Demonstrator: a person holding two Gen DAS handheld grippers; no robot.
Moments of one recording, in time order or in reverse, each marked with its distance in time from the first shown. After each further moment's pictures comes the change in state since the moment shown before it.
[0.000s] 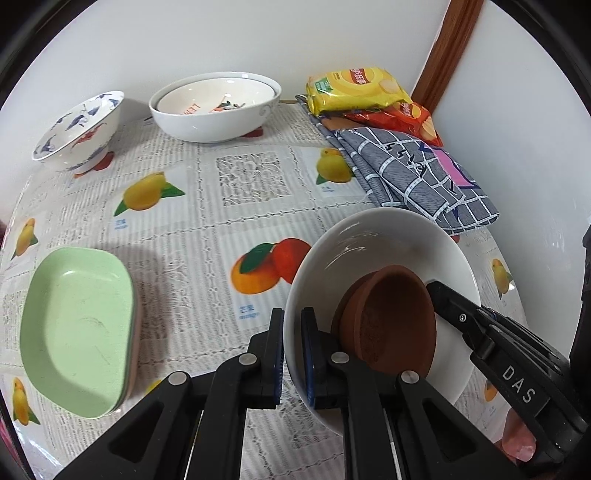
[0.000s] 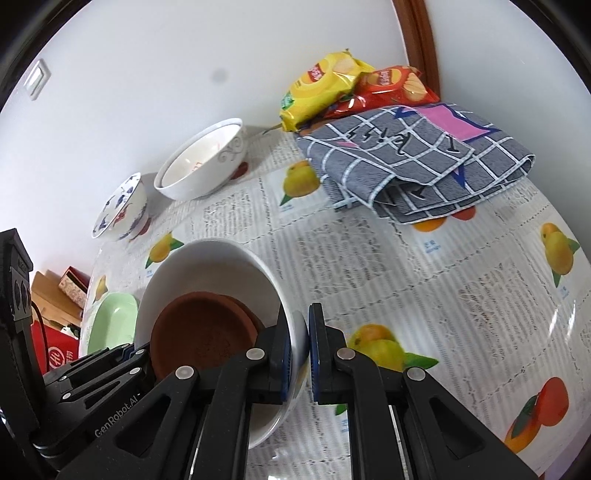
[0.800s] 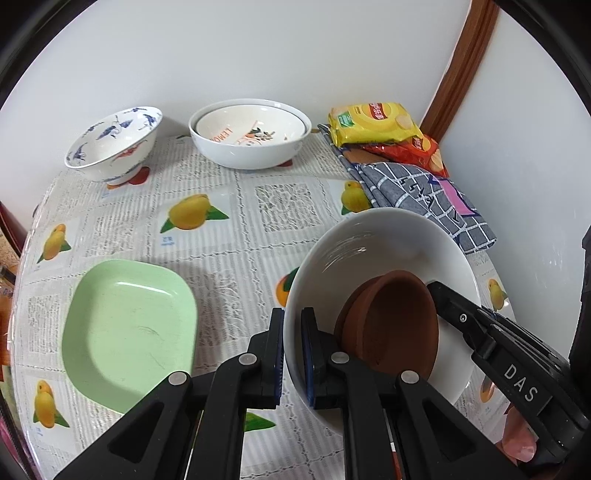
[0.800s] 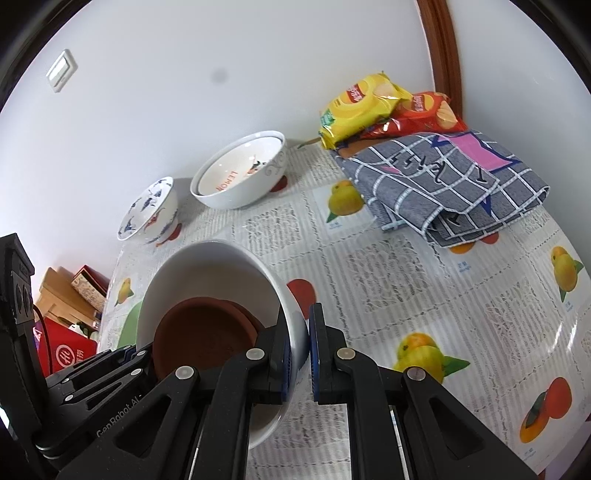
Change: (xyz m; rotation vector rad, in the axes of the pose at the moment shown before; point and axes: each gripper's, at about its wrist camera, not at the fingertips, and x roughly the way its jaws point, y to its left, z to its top) left arm -0.042 0.039 0.007 -0.034 -0.064 0.010; right arm -0.019 0.049 0.006 -0.042 -0.039 0.033
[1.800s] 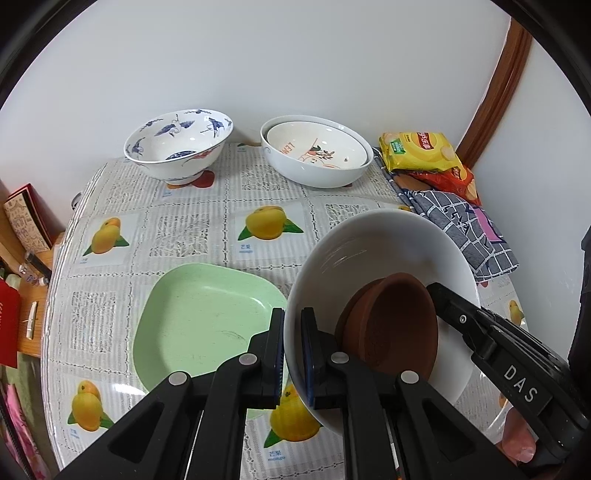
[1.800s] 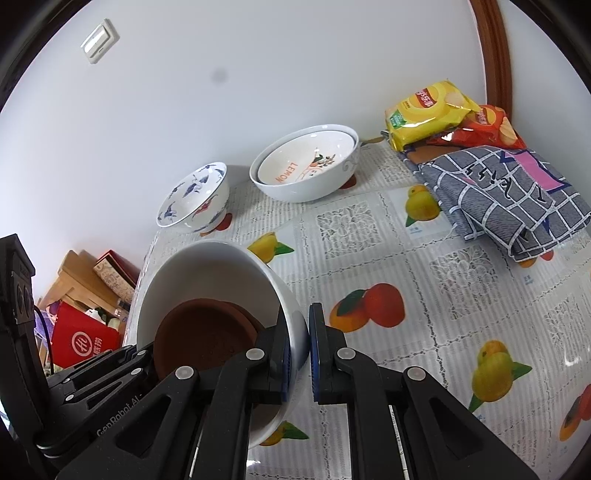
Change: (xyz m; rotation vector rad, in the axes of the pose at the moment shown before) left arm -0.028 0.070 0.004 -0.072 -0.038 0.070; right arm 0.019 0.073 -0.001 -0.069 0.014 0.082
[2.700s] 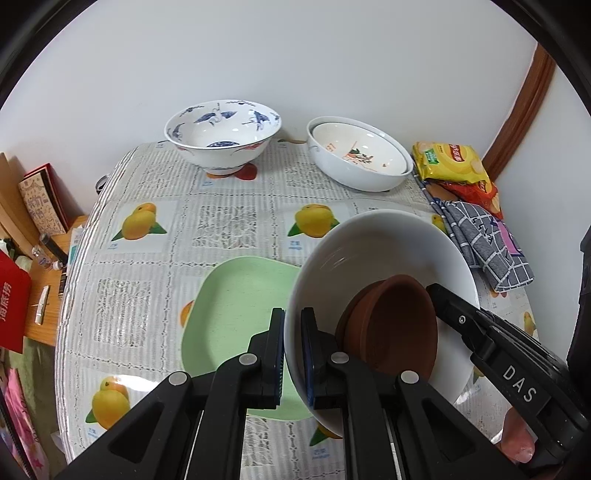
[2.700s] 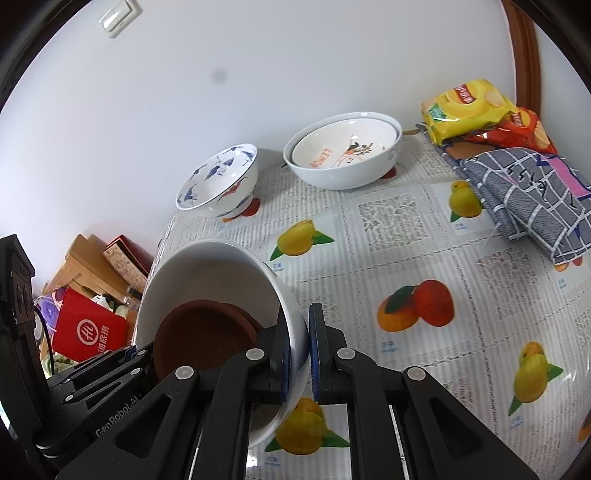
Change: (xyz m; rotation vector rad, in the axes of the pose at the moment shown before) left arm 0.000 0.051 -0.002 -0.067 0.004 0.040; right arm 0.029 0.041 -0.007 -0.045 0.040 0.043
